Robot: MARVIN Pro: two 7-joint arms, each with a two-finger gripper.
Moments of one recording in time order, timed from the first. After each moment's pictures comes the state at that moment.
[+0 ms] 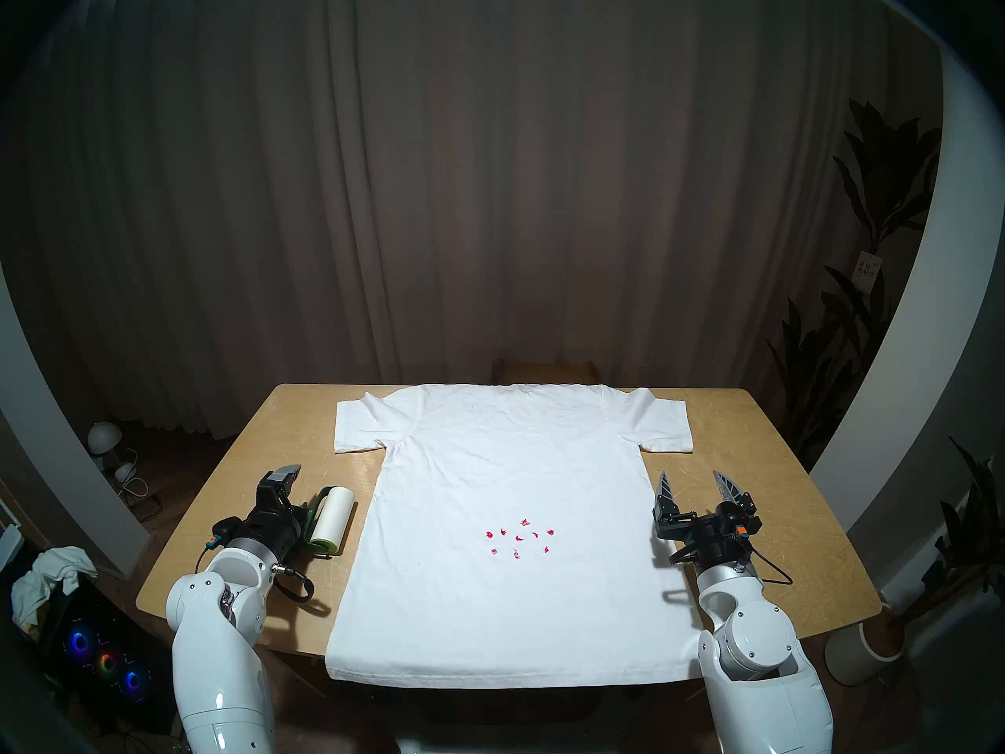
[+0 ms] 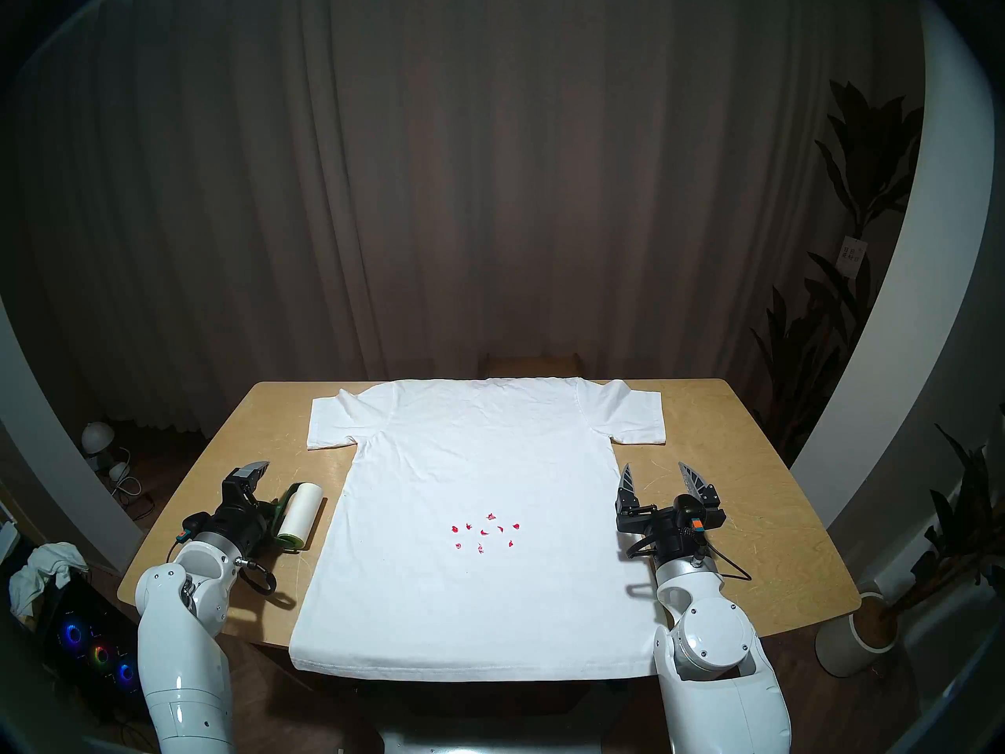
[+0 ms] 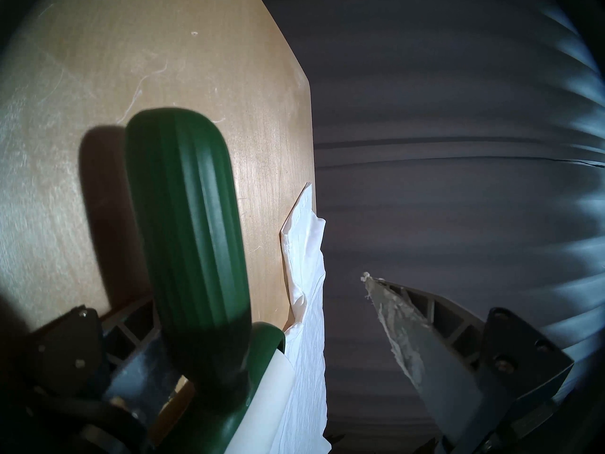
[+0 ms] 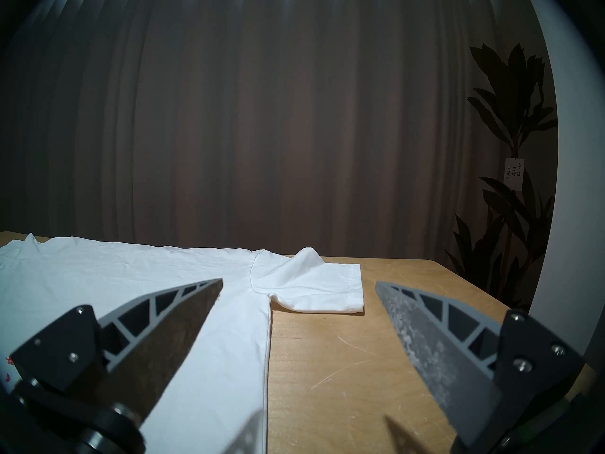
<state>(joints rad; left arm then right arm) 1.74 -1.59 -2.08 -1.63 -1.50 0.50 0.11 -1.96 -1.49 1.68 -1.74 0.06 -0.24 0.03</state>
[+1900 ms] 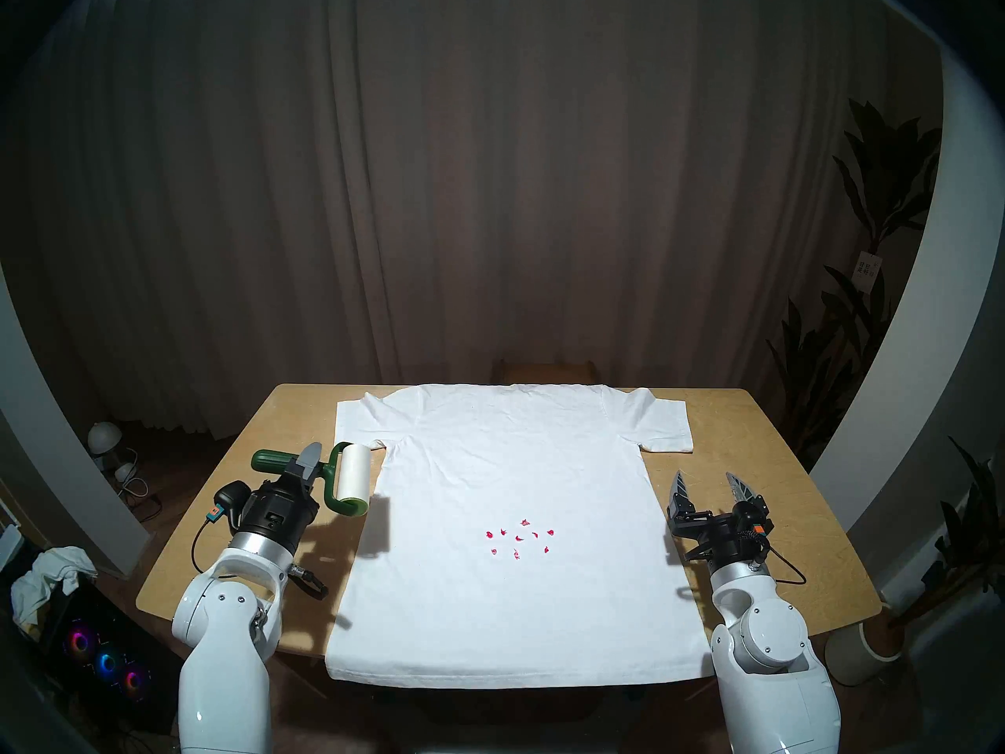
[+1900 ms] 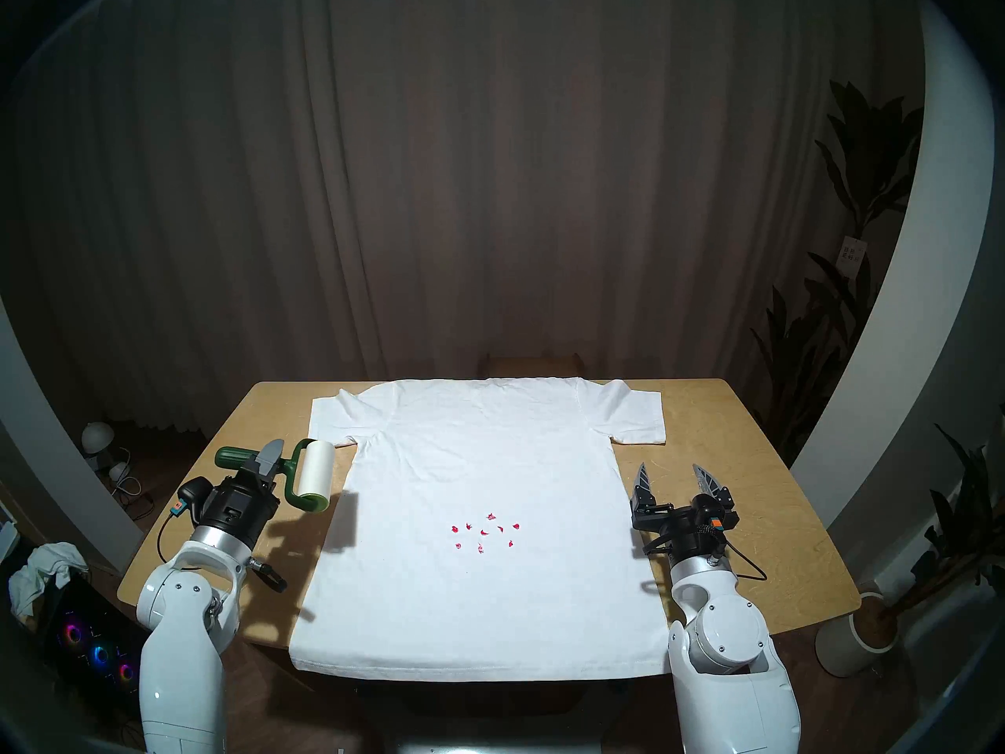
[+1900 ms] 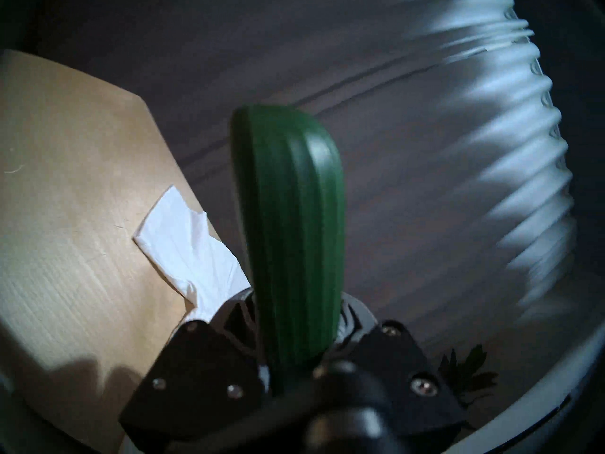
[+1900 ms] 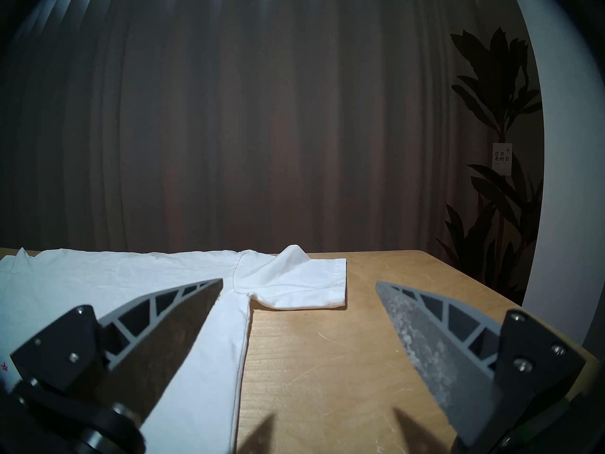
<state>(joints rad) 1.93 -1.53 -1.88 -1.88 -1.12 0.29 -0.31 -1.94 -1.48 1.73 -1.71 0.15 -0.24 0.08</state>
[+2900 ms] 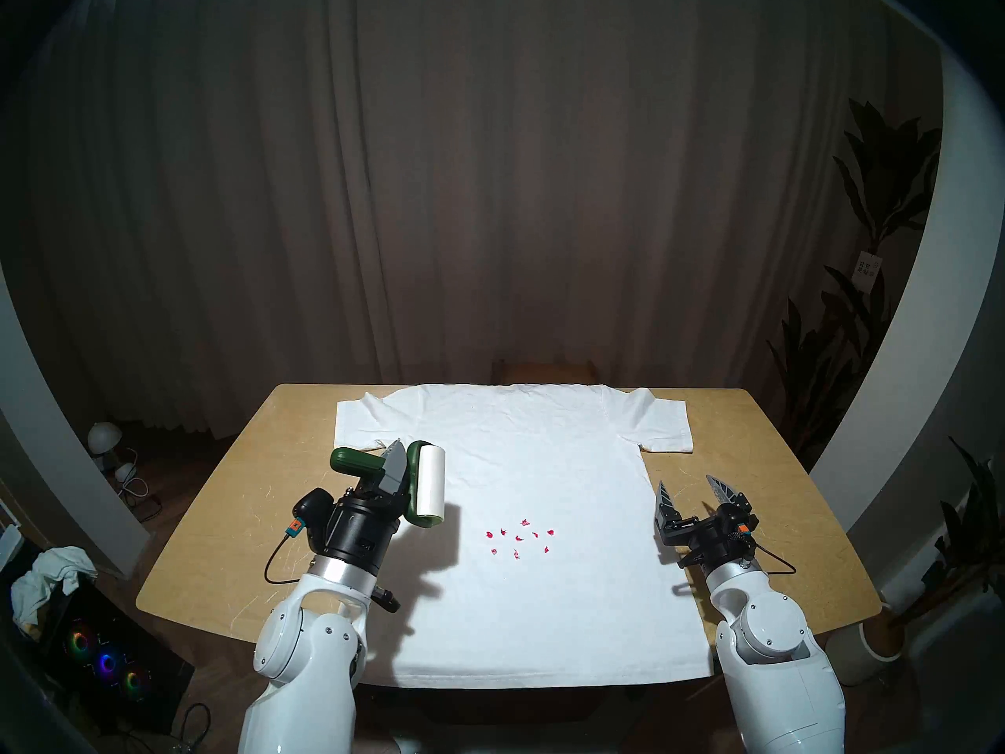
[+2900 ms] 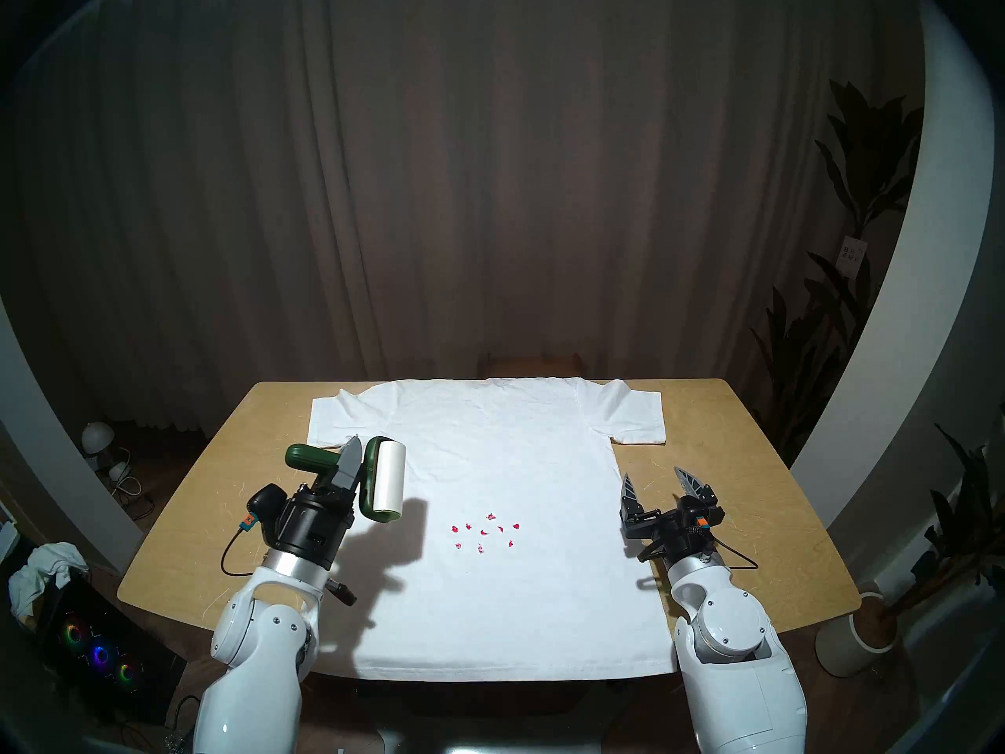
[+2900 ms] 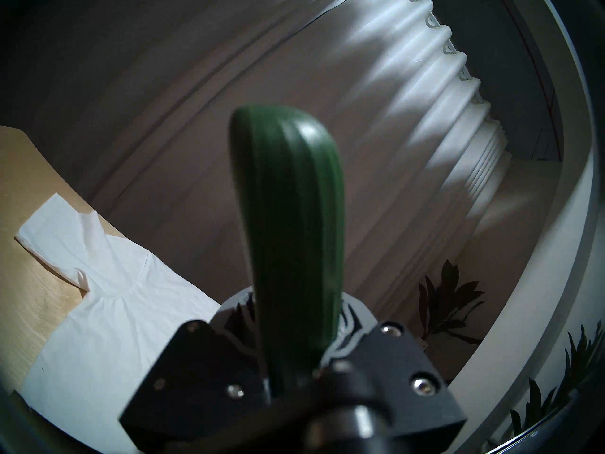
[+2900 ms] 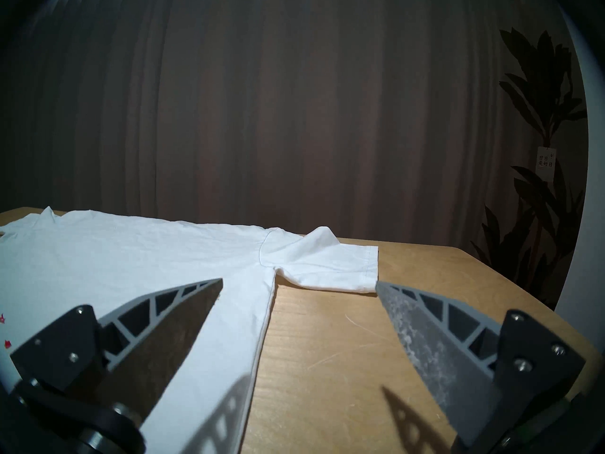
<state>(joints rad) 1.98 -1.61 -1.63 -1.87 -0.78 -0.03 -0.46 -1.89 -1.39 1.71 -1.60 0.11 -0.22 0.18</state>
